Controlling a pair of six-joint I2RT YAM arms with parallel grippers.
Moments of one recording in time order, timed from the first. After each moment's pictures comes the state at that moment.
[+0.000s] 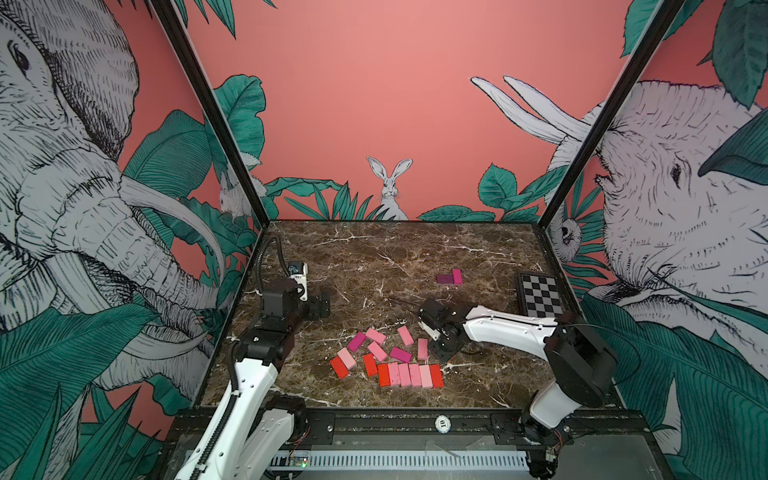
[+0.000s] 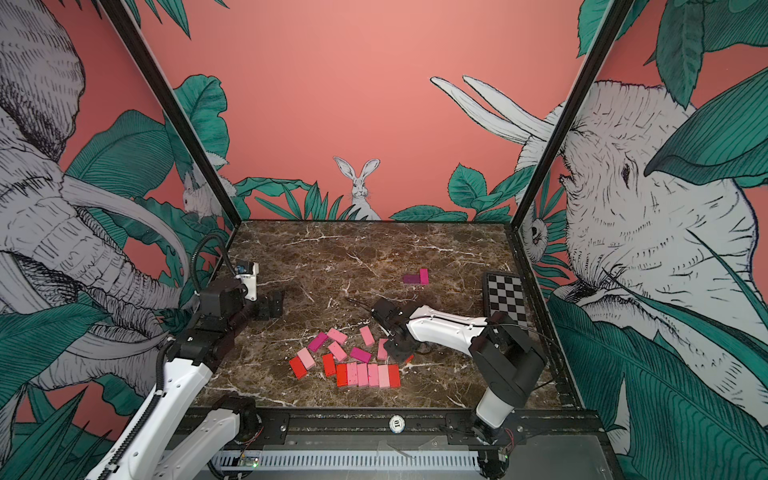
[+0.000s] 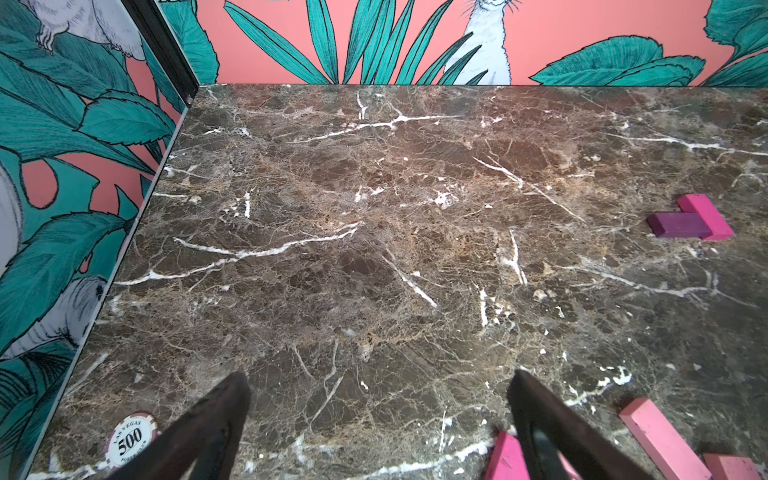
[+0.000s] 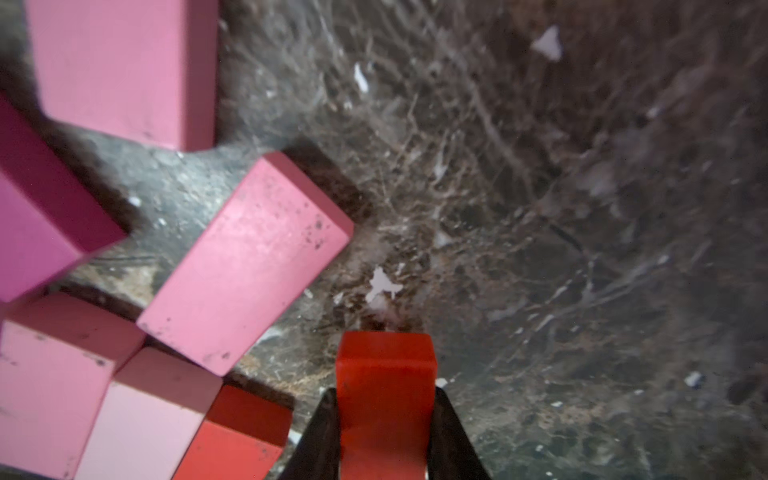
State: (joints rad) left arm -0.18 0.78 0.71 -0.49 -0.05 -0.08; right arm 0.87 1.64 1.01 -0.83 0.10 0.11
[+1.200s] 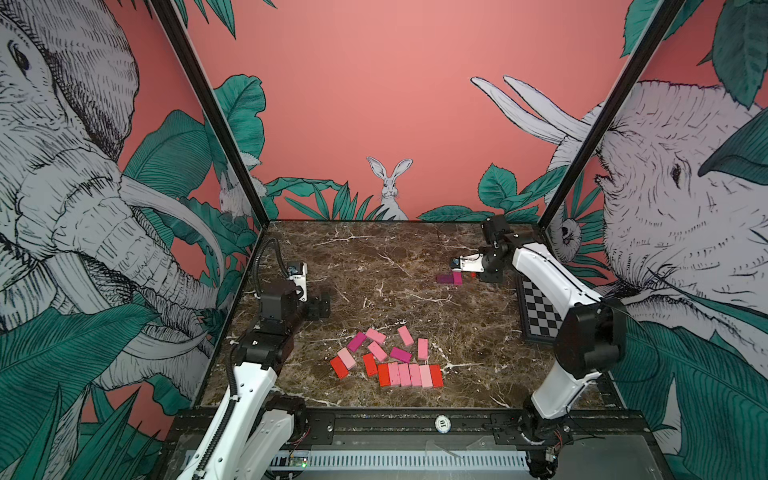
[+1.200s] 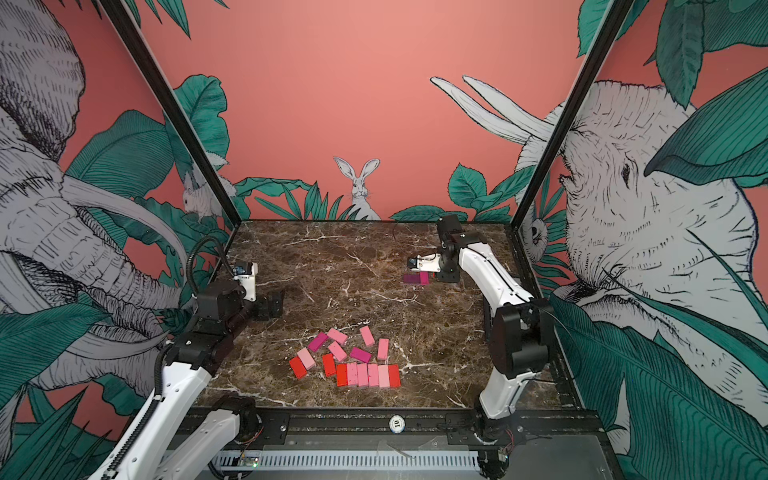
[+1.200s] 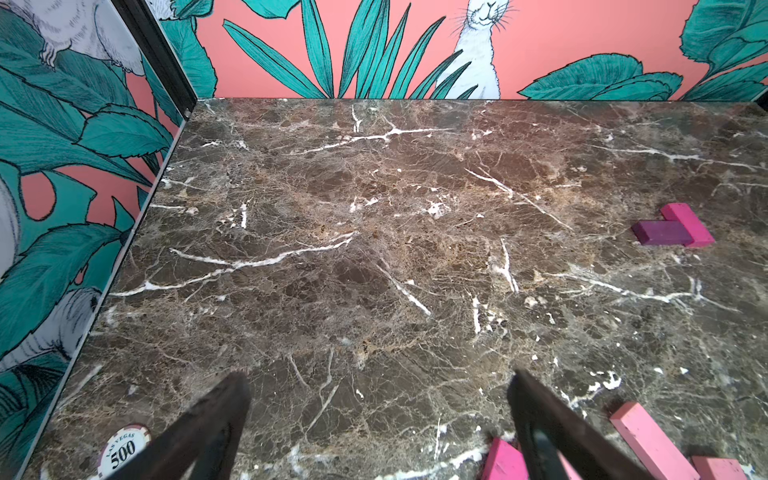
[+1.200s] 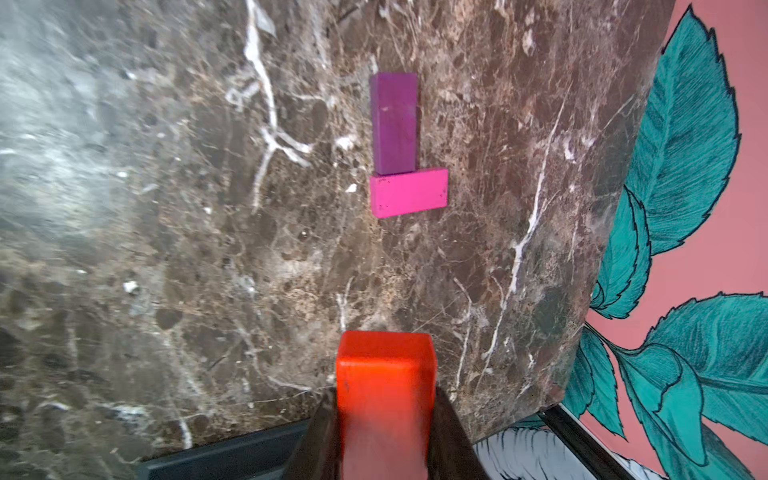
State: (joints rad) left arm -0.18 0.76 0.70 -0.47 -0.04 -0.08; right arm 0.25 1.78 1.56 -0.97 0.03 -1.34
